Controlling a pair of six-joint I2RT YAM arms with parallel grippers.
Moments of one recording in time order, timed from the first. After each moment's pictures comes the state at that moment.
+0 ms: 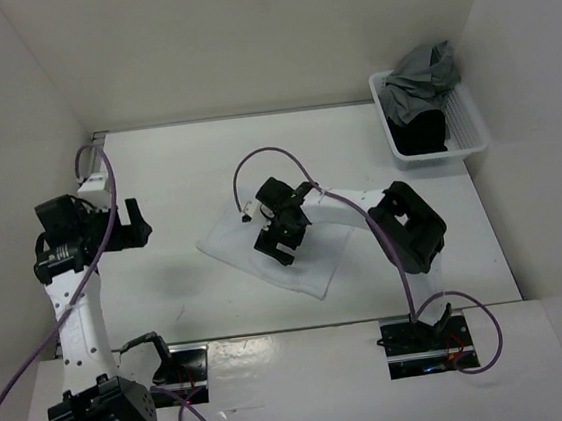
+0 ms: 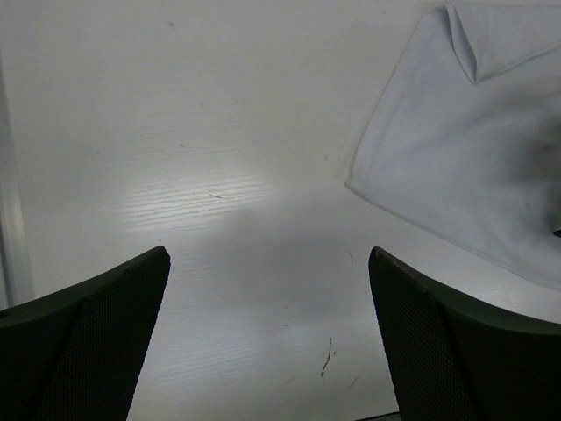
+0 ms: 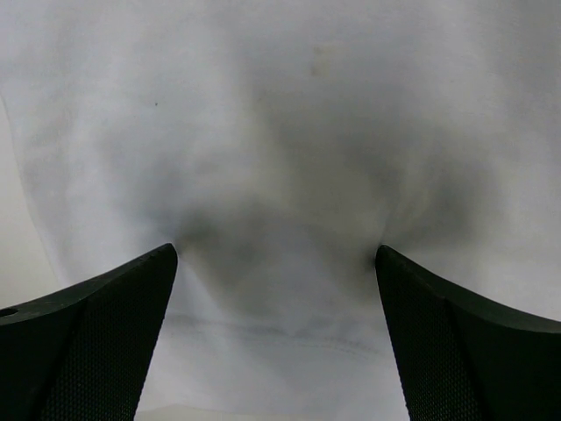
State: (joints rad) left arm 0.40 0.93 0.97 -0.74 0.43 0.20; right arm 0.79 1.95 1.33 -0.61 -0.14 -0.28
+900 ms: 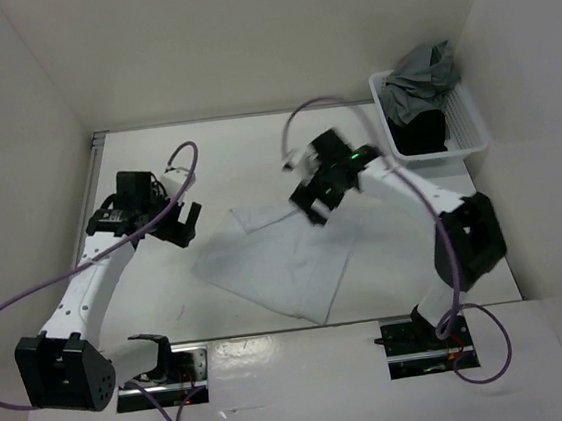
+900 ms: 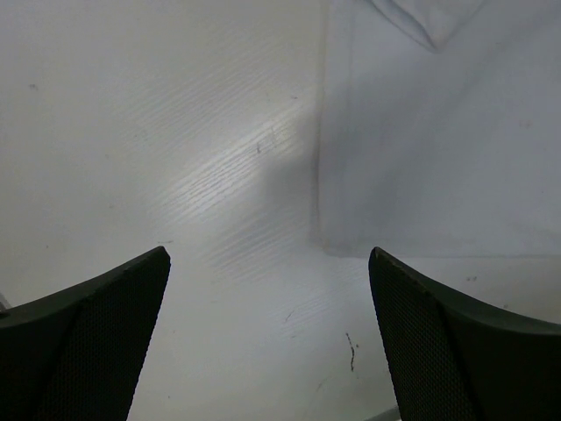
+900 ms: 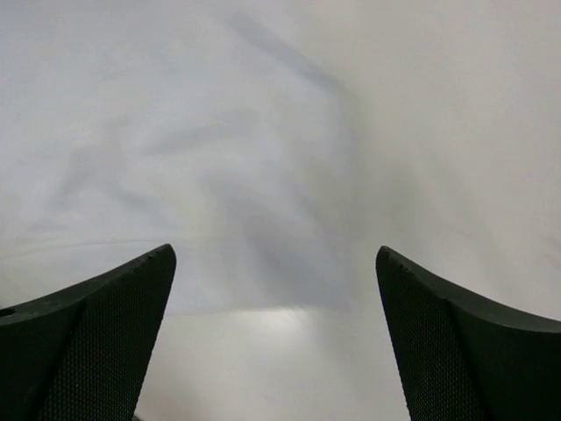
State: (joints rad) left arm -0.06 1.16 1.02 -0.75 0.20 0.36; right arm 0.70 1.69 1.28 -0.75 -0.14 -0.38
